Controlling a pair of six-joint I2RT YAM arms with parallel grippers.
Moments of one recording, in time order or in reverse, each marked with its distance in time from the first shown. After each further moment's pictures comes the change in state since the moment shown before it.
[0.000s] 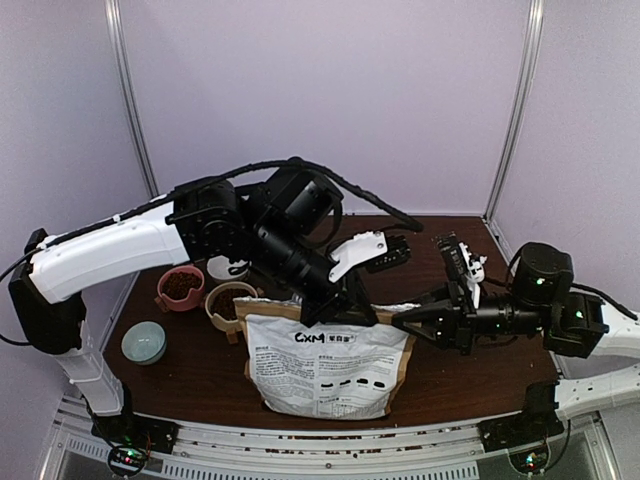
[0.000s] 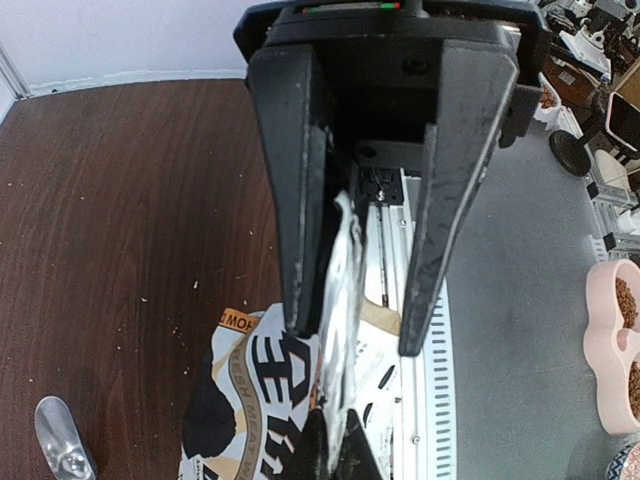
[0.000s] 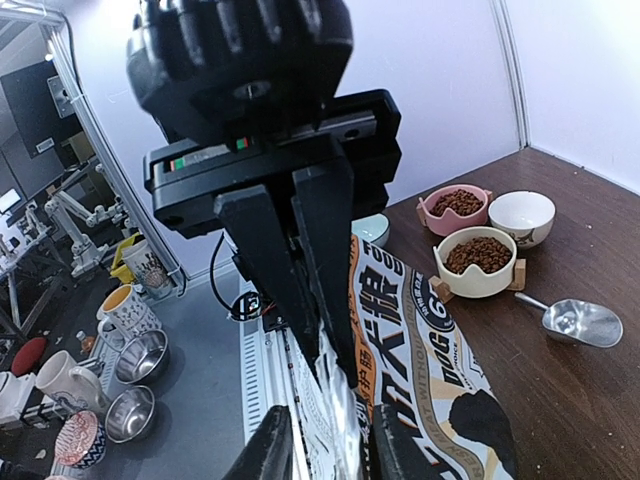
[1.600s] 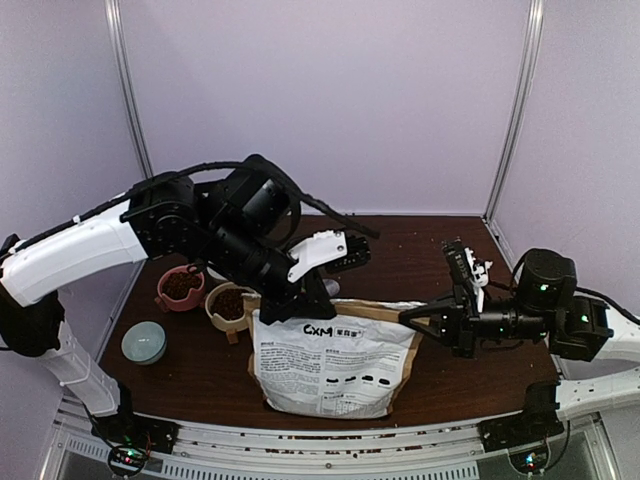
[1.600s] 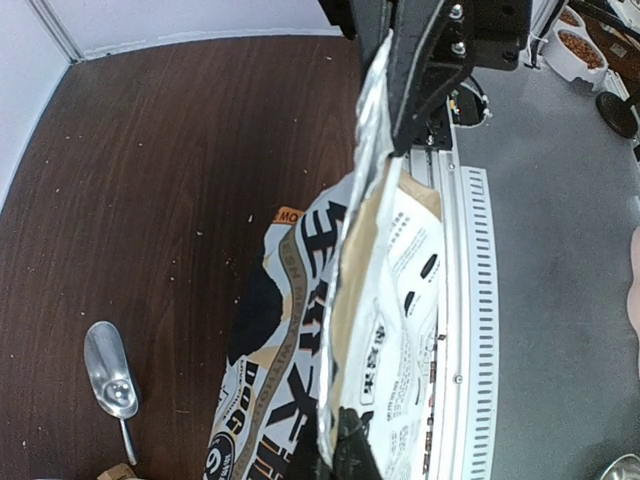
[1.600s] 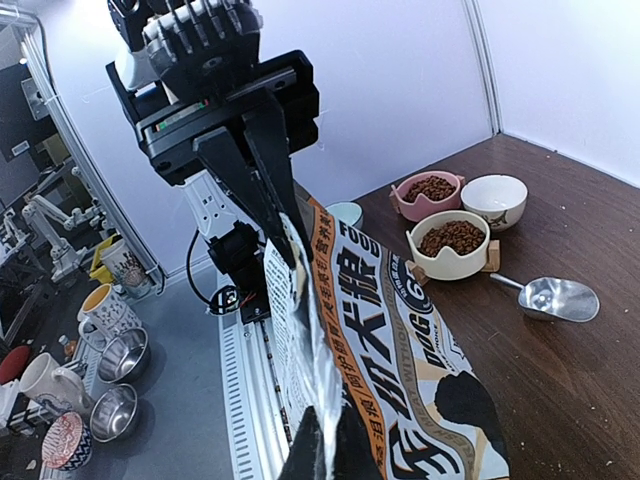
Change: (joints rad) left arm 0.022 -0.146 -0.101 -0.109 -0.162 0.056; right arm 0.000 -0.055 -0.029 -0.060 0.080 0.007
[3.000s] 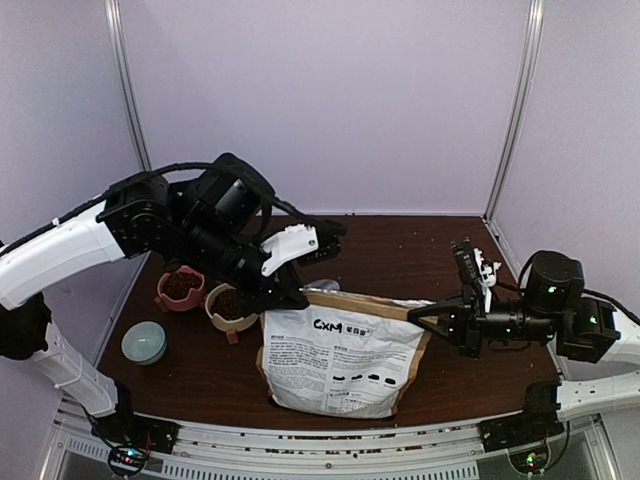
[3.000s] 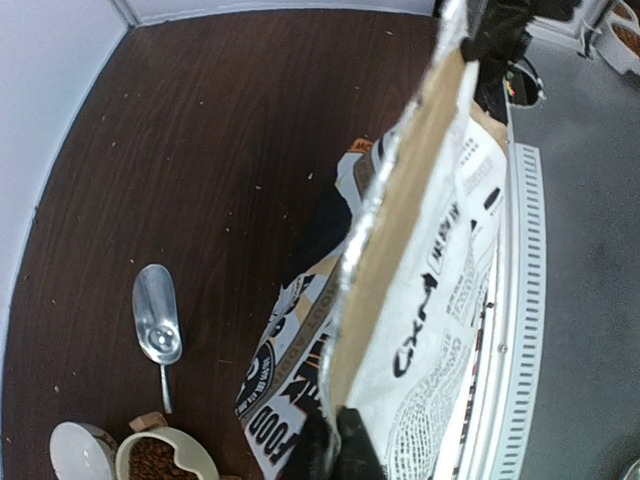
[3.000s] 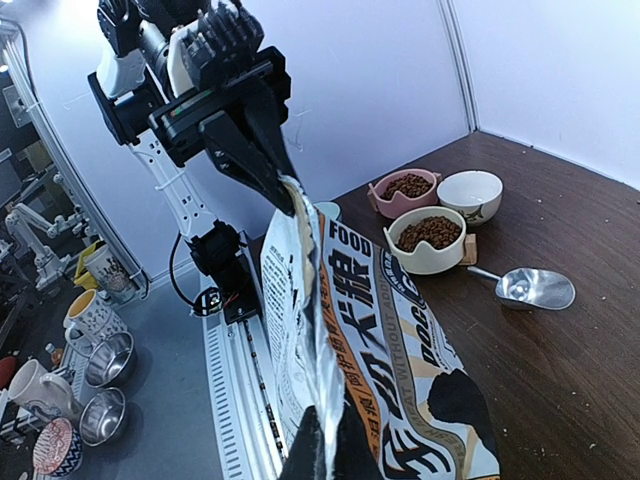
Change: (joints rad) left arm 0.043 -0.096 -0.082 -0.030 -0.110 0.027; right arm 0.000 -0.055 -0.003 -0.065 0.056 0.000
